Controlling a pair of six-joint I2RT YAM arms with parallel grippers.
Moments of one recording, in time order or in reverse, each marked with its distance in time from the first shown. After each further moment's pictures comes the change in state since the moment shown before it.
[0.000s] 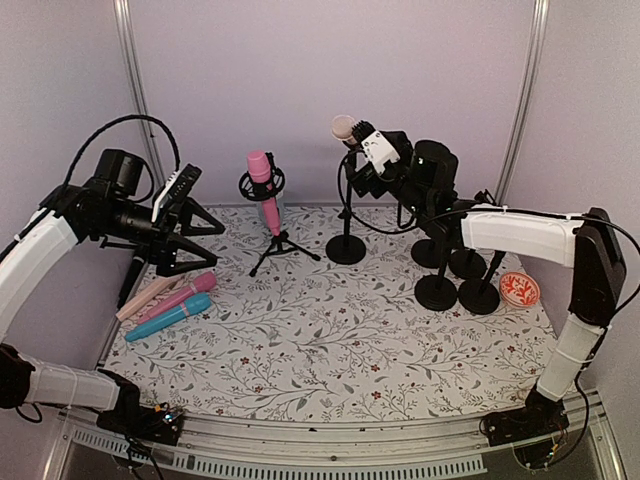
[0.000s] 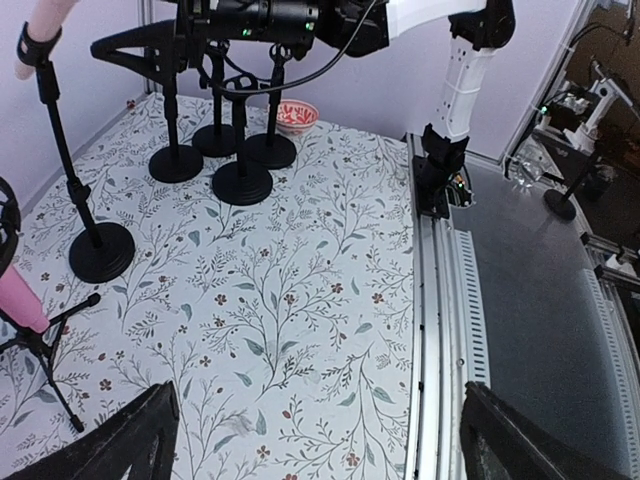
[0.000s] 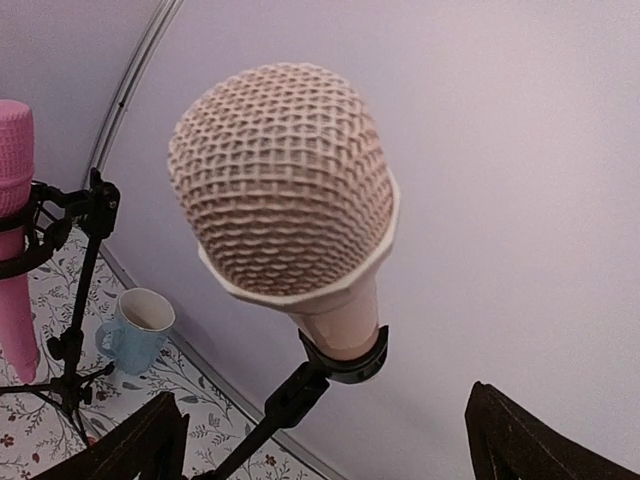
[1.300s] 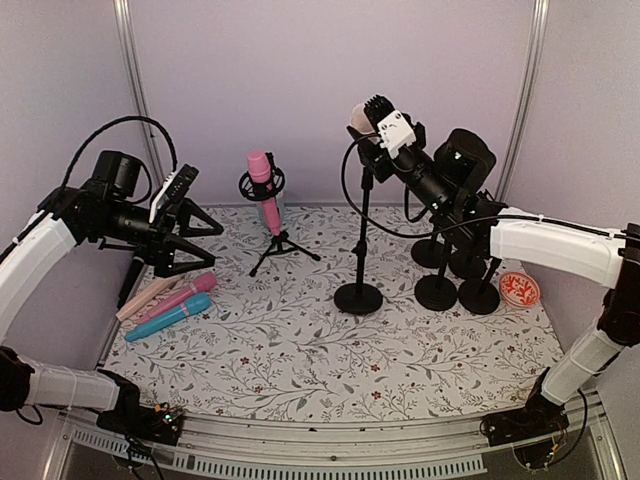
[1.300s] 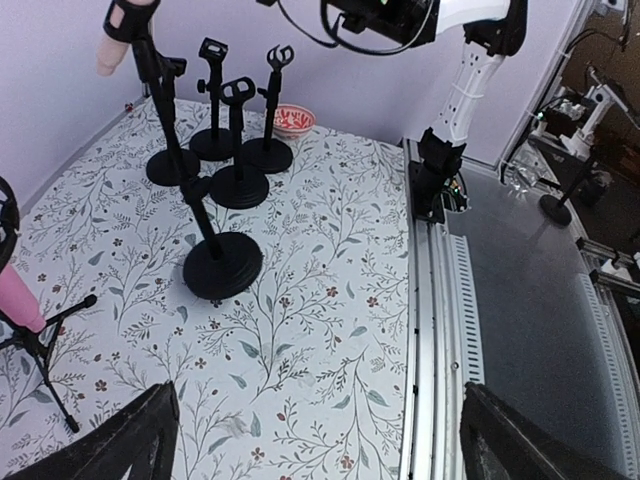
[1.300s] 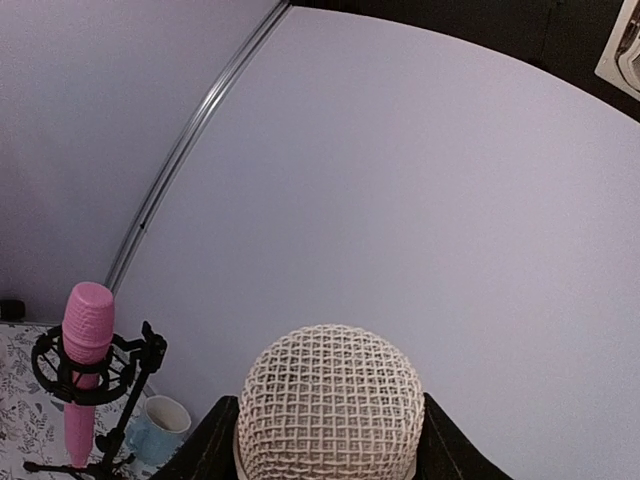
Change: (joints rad) left arm 0.010 -0.013 -0.006 -0.003 0.021 -0.007; right arm 0.103 -0.152 -0.055 0.163 -0.045 -0.113
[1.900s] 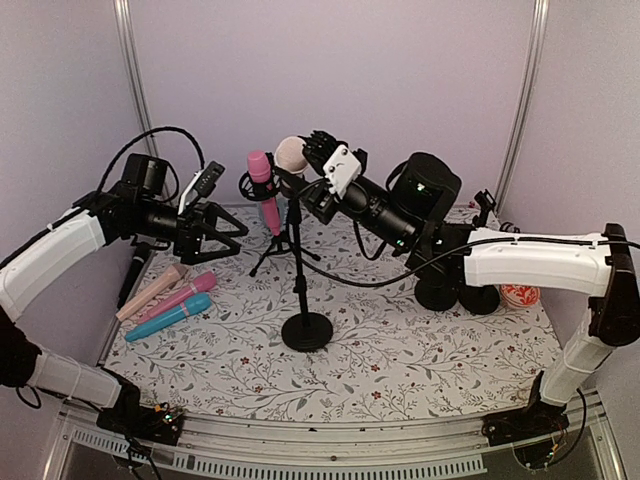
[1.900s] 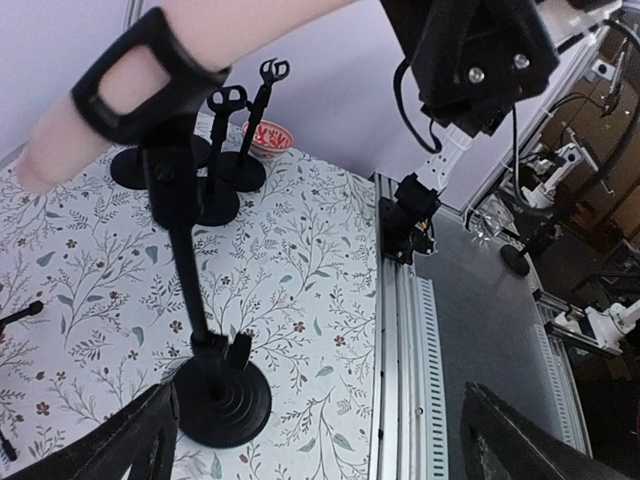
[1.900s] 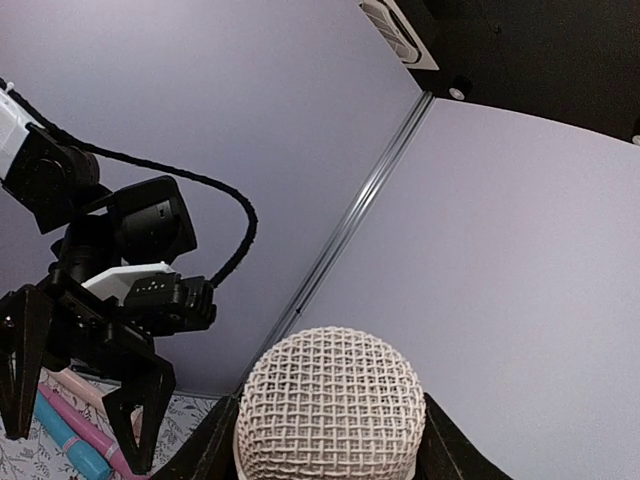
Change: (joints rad) left arm -0.050 0.121 -0.076 0.311 0.080 -0.297; right arm 0.256 0.043 0.024 0.026 -0.117 0.046
